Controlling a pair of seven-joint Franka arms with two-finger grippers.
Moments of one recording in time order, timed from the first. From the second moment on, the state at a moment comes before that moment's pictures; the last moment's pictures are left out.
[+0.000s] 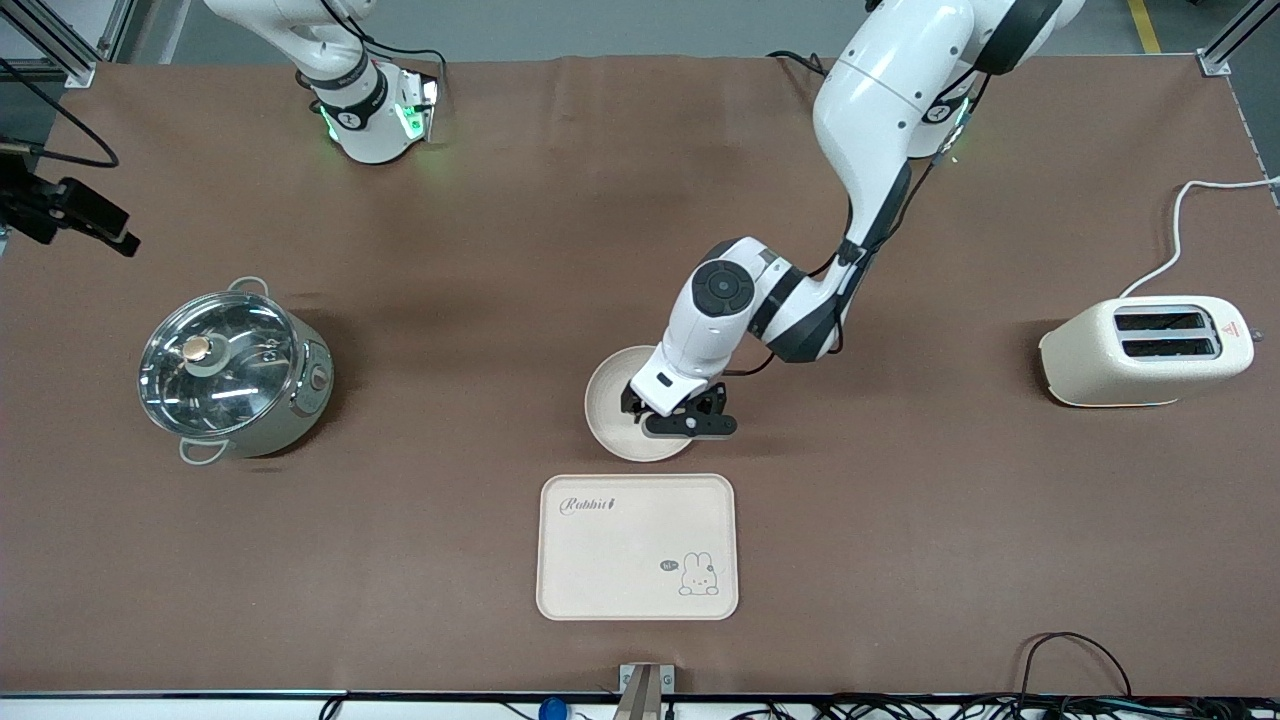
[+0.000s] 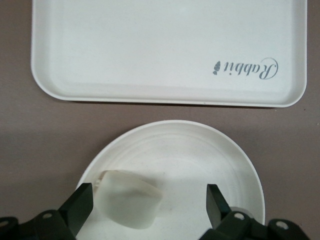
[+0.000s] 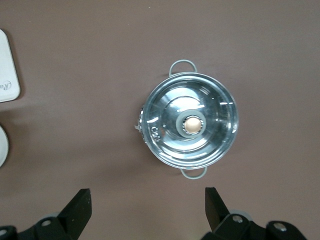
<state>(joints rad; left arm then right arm) -0.63 0.80 -0.09 -1.49 0.05 2.55 -0.74 -0.02 -0.15 -0.05 -1.70 -0.02 1.59 0.09</state>
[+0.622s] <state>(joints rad) -0.64 0.83 -0.09 -1.51 0.14 2.55 -0.75 -0.03 -0.15 -0.05 -1.65 -0.03 1.48 -0.01</state>
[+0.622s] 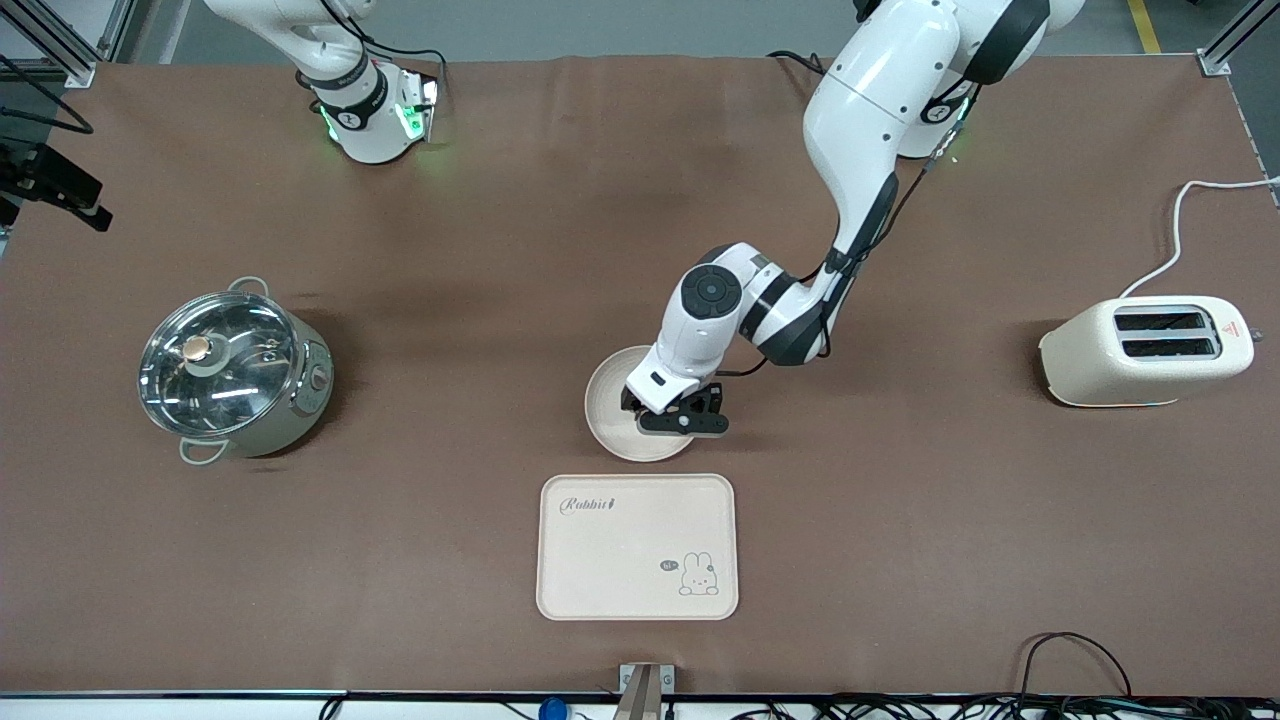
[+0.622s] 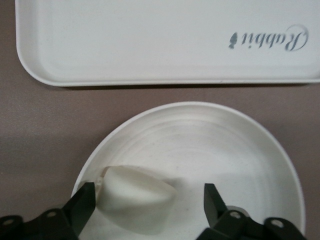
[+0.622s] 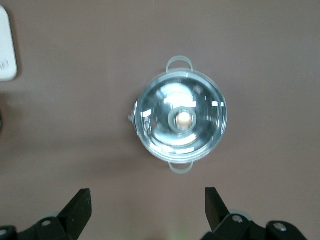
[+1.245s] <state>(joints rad) -0.61 0.78 -0.08 -1.50 0.18 2.47 -0.75 -0.02 -0.14 -0.04 -1.65 -0.02 1.45 -0.01</state>
